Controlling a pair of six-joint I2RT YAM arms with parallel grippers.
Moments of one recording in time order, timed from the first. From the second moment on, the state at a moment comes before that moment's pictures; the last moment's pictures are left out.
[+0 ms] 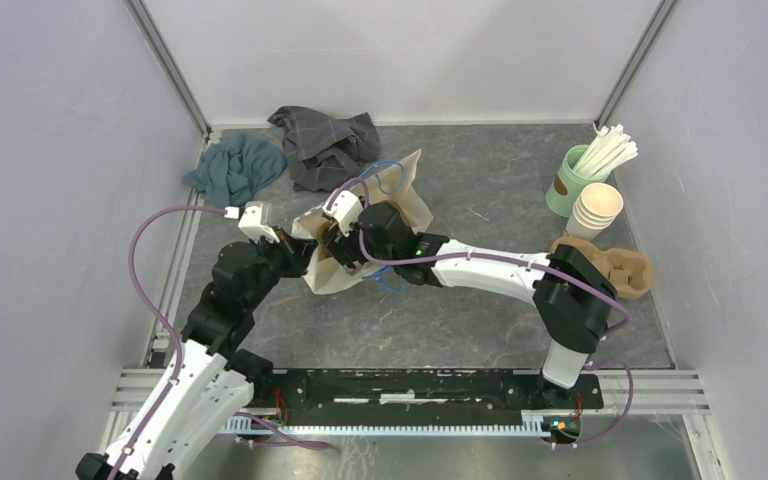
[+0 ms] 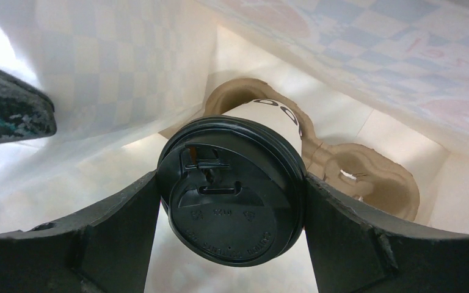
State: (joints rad) left arm -0.41 0.56 0.57 -0.25 0.01 -0.50; right arm 1.01 1.76 1.22 0.10 0.12 -0.09
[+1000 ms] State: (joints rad) left arm -0.42 0.80 0.67 -0.20 0.09 -0.50; right arm 0.97 1.66 1.29 -0.16 0.21 0.00
